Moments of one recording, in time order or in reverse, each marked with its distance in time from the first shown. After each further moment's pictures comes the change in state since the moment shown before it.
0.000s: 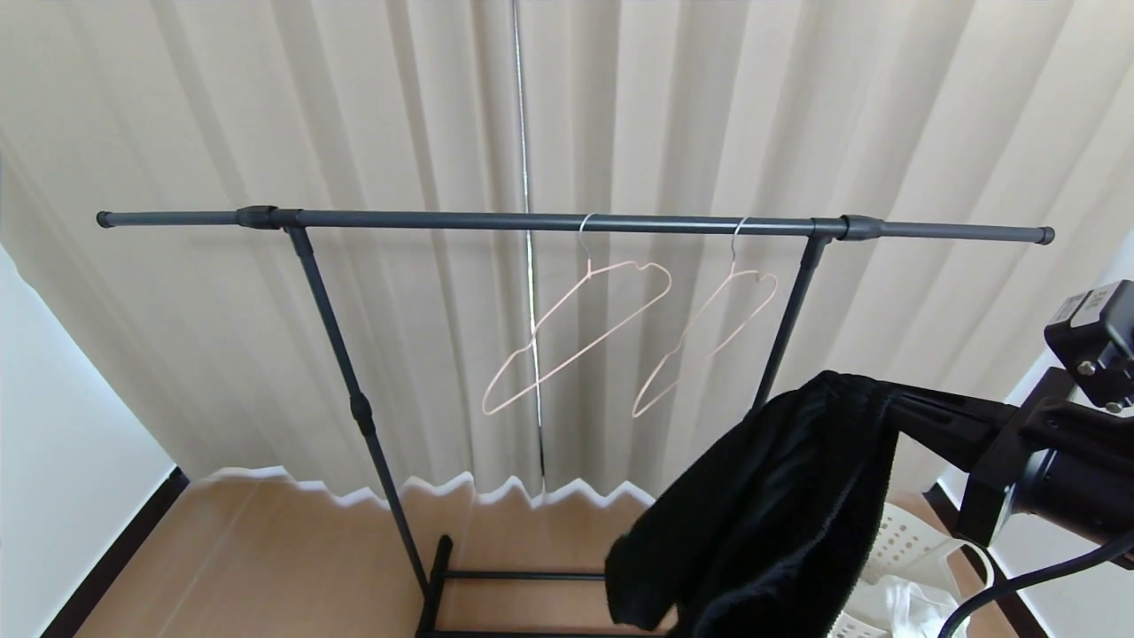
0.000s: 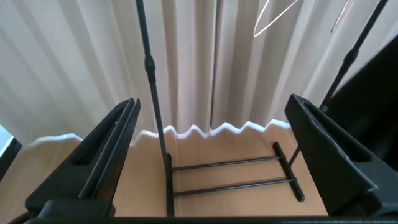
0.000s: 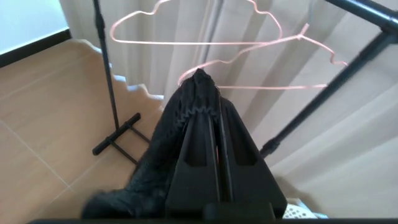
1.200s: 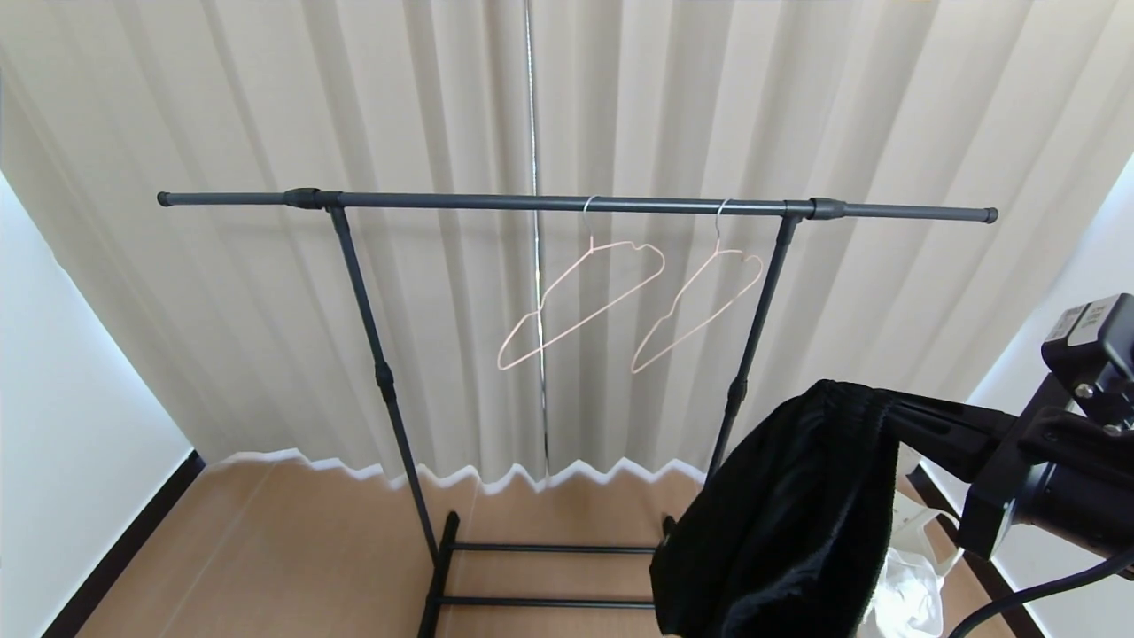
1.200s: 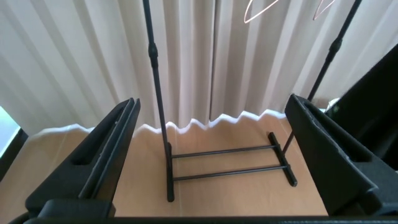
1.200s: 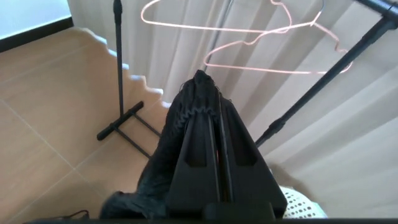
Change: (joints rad) left arm -0.001 0.000 0.000 -0.001 0.000 -0.001; right arm 0.003 0.002 0.014 0.000 -0.002 -0.042
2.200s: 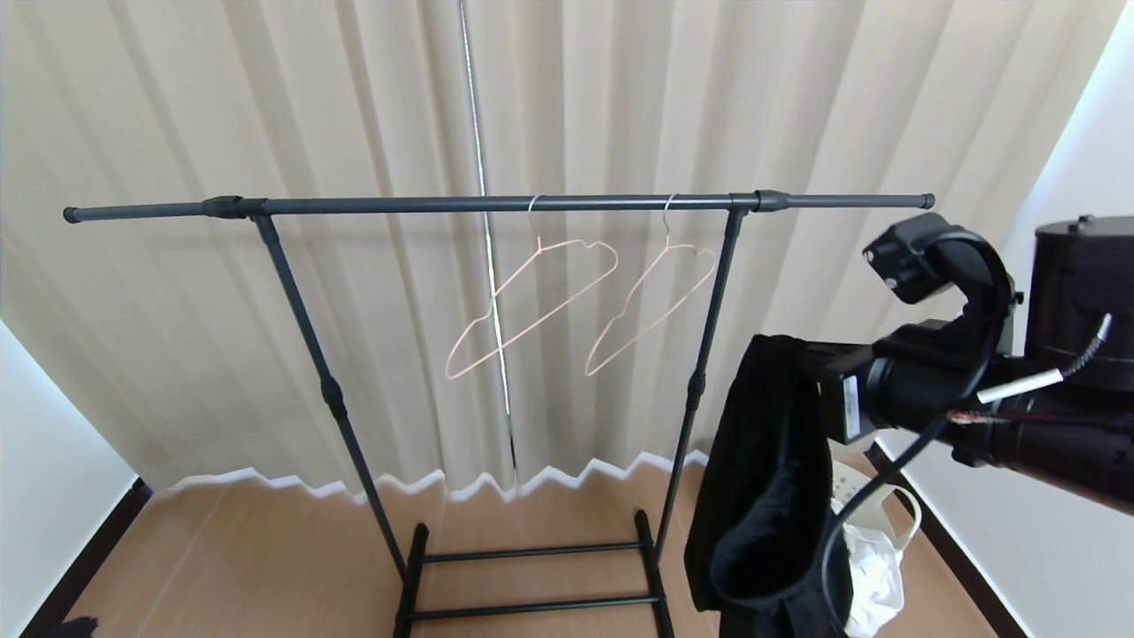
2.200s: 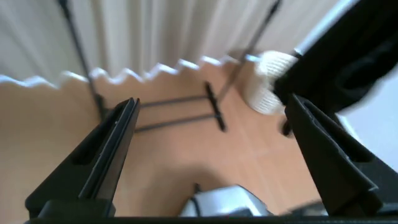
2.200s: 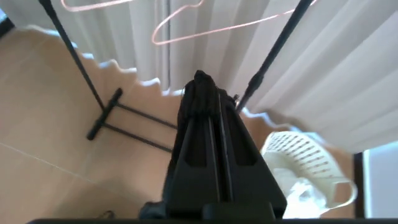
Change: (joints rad) left arm -0.152 0.590 -0.323 0.080 -0.114 -0.220; right arm 0.097 0.265 -0.385 0.266 -0.259 0.262
